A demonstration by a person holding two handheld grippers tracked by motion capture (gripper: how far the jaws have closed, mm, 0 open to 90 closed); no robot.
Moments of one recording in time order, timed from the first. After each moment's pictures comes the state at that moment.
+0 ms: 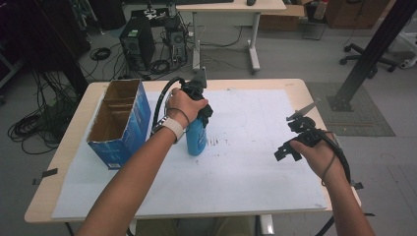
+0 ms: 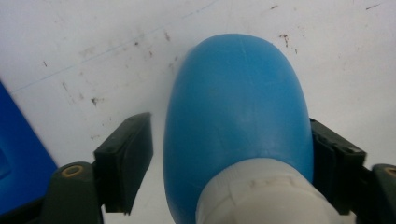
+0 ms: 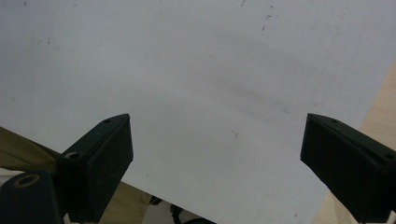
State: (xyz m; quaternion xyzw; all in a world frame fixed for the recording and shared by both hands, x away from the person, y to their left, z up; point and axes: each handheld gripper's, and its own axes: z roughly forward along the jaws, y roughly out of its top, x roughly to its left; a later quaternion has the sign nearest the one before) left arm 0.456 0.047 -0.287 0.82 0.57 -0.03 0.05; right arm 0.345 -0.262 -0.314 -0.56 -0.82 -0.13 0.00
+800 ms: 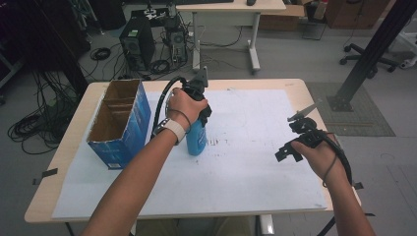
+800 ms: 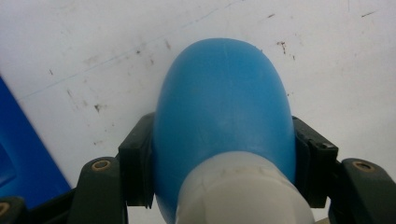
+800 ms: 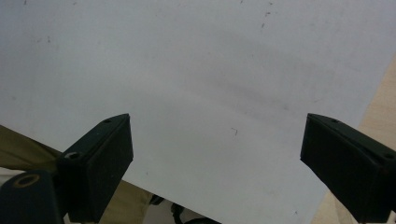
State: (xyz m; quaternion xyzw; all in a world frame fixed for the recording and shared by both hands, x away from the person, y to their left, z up) left arm 0.454 0.045 -0.283 0.82 0.58 -0.01 0.06; right arm 0.342 -0.264 -0.314 -0.56 -0.81 -0.14 0.01
